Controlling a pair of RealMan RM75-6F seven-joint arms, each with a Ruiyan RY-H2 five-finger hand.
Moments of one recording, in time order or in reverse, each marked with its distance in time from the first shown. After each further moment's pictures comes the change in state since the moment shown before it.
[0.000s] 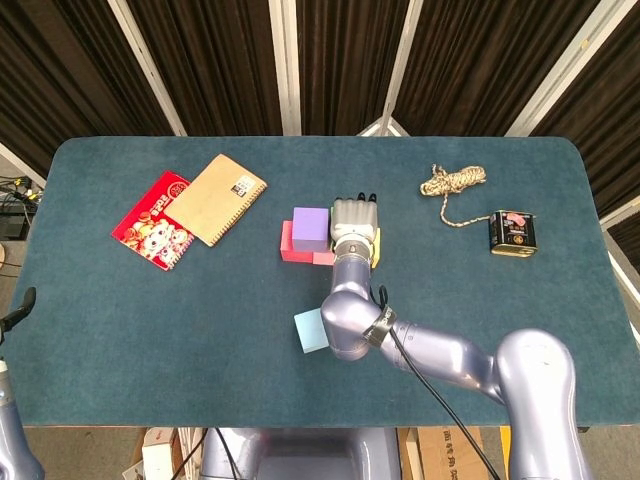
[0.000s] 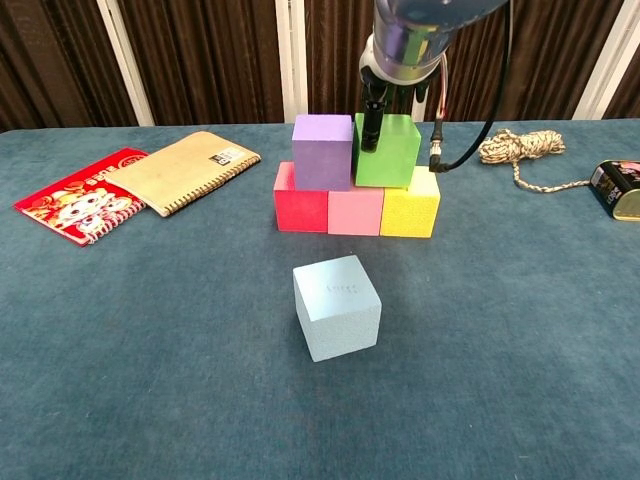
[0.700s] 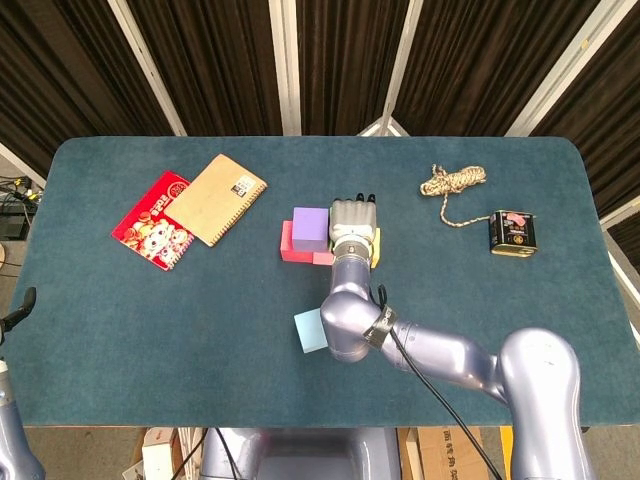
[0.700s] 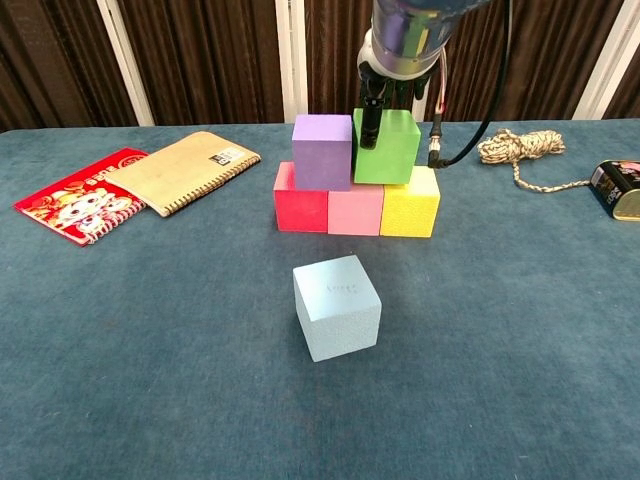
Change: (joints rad) left arm 0.001 -0.001 0.000 -0.001 0.001 0.003 0.000; right arm 0.001 0.012 0.004 -0.028 0.007 0.016 -0.011
